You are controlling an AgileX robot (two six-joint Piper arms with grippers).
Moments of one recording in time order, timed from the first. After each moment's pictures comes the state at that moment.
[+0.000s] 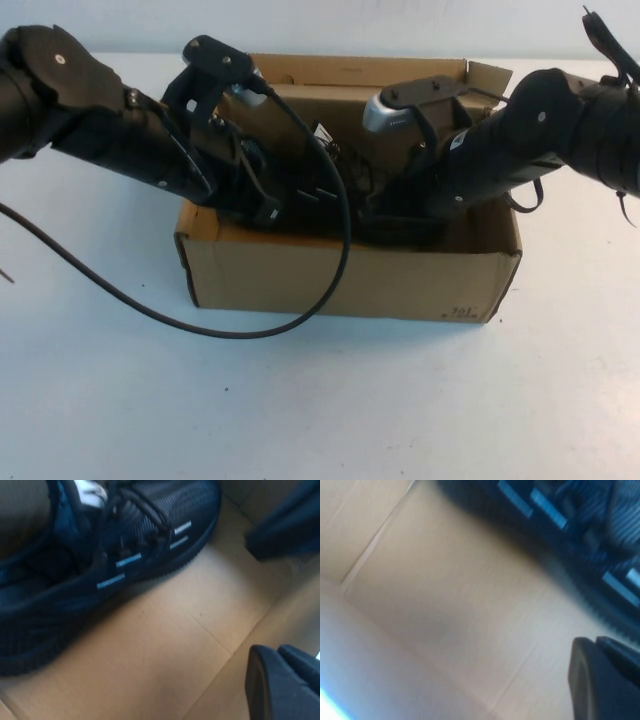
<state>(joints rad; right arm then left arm) 0.45 1.85 -1.43 0.45 0.65 -0.30 -0.36 1.69 -1.33 -0.74 0.79 0.99</state>
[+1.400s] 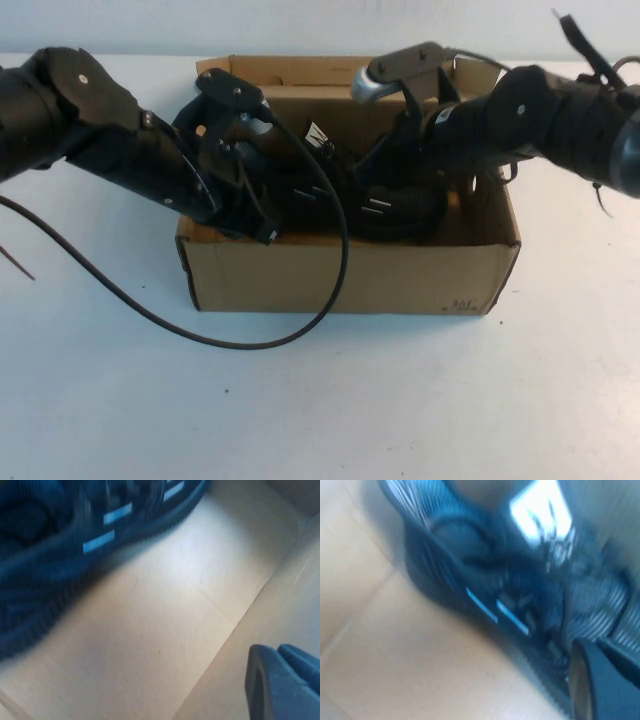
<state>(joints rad) 0.45 1.93 -1.51 0.51 0.46 -0.45 -0.36 1.76 -1.33 -0.71 0.82 0.98</state>
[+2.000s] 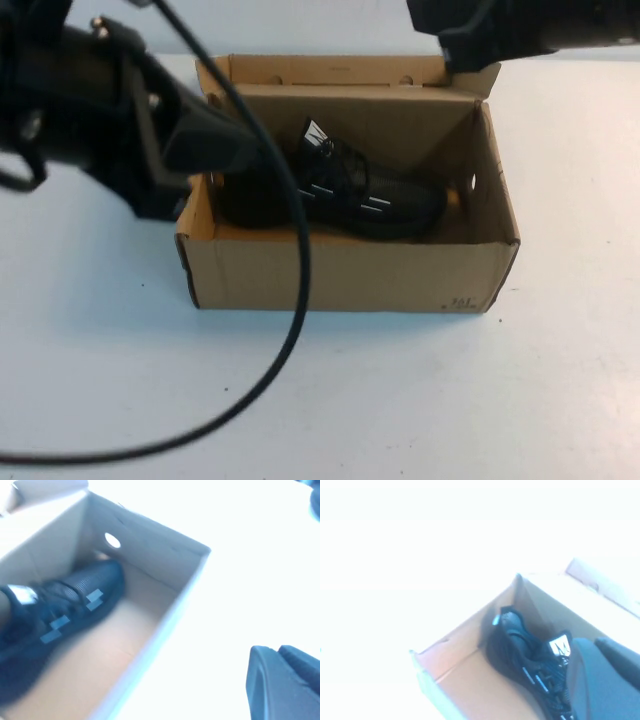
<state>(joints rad) 0.45 1.41 -1.51 0.54 0.70 -0.55 -0.36 1.27 -1.34 -0.70 1.03 0.92</state>
